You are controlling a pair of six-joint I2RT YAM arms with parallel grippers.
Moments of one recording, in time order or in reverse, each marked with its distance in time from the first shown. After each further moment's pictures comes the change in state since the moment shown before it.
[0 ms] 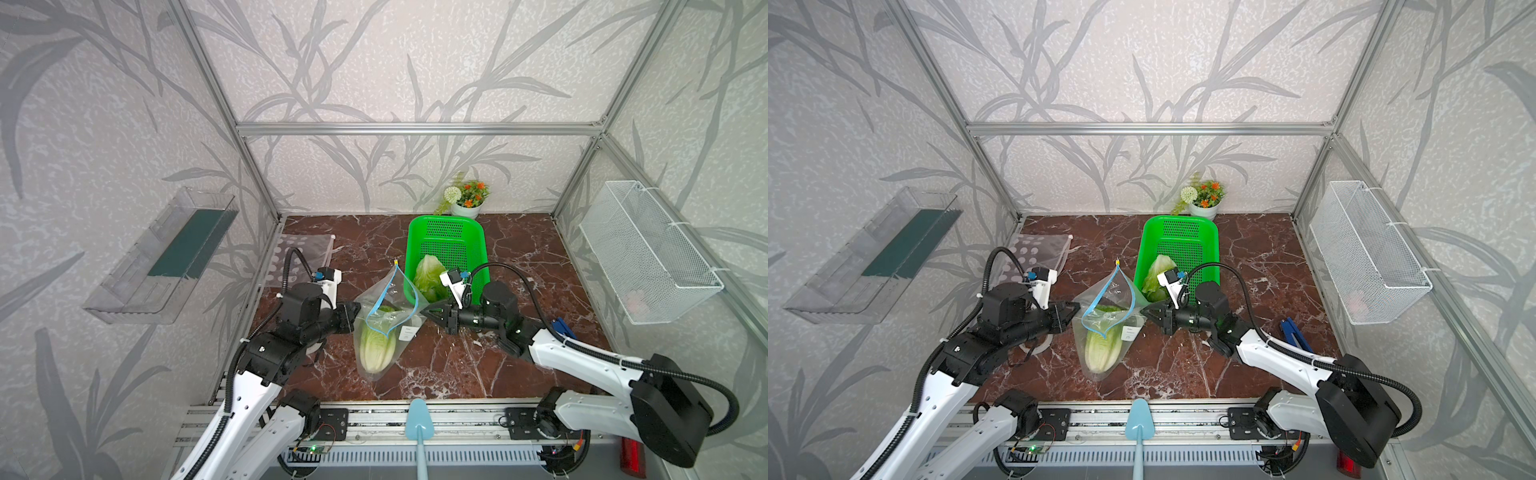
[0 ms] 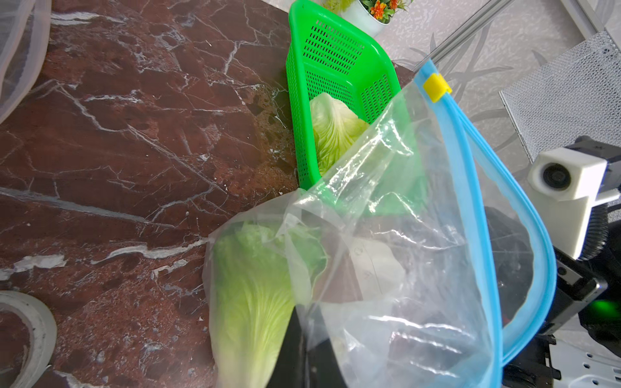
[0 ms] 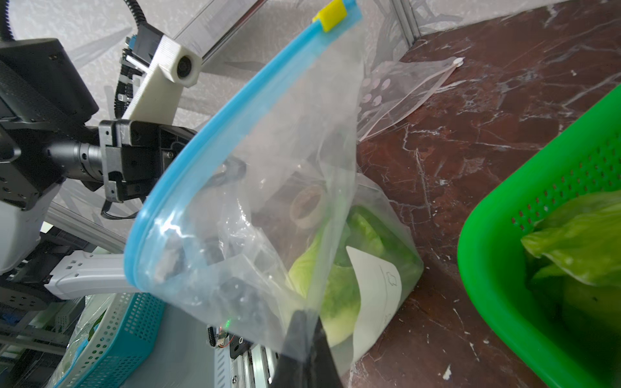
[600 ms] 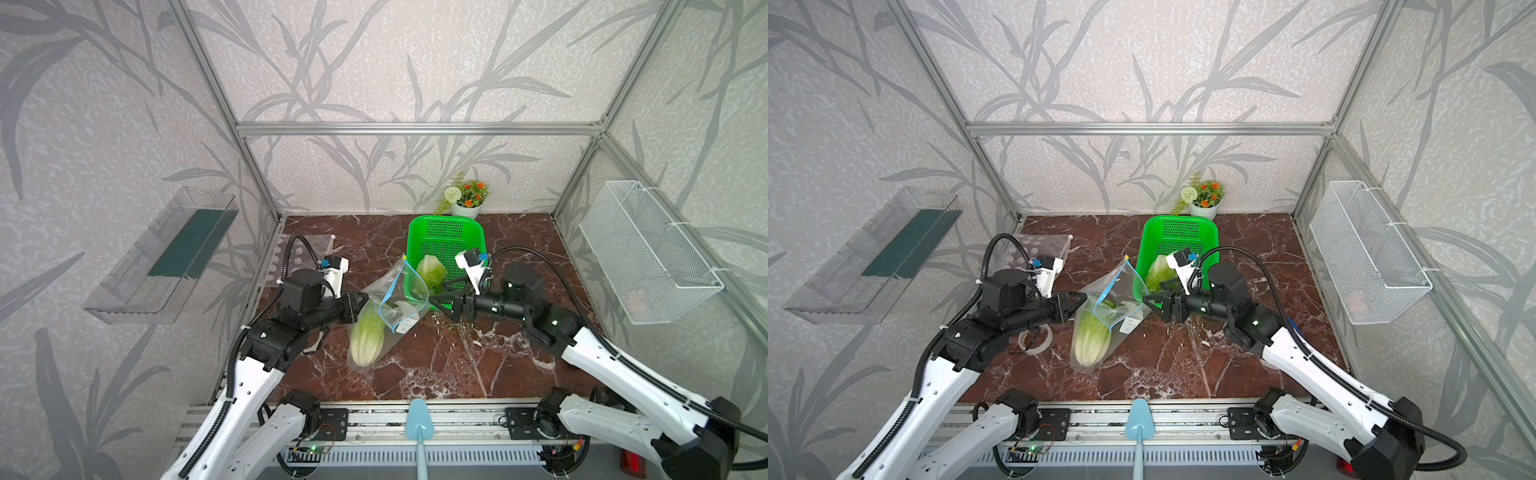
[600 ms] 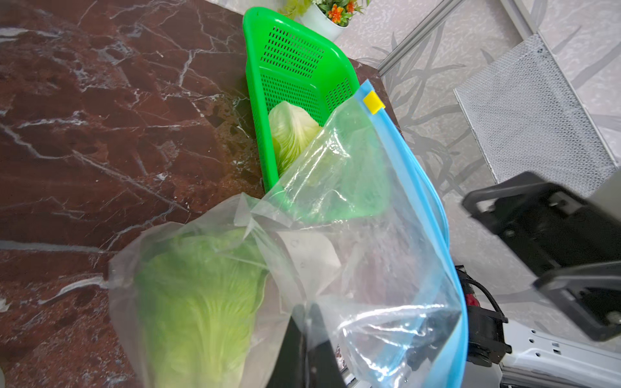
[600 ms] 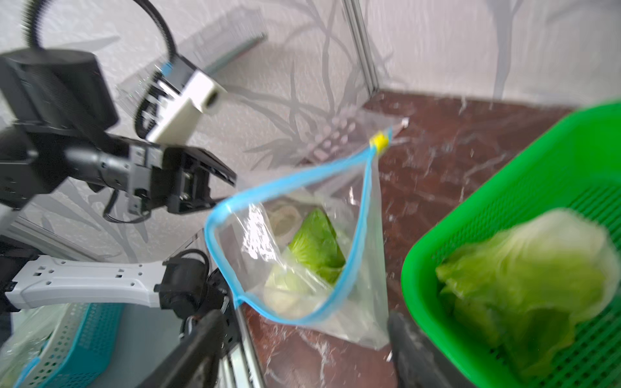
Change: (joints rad) left arm 0.006 0.106 0.115 0.025 0.146 0.045; right arm -0.011 -0.200 0.375 -0.568 0.137 -0.201
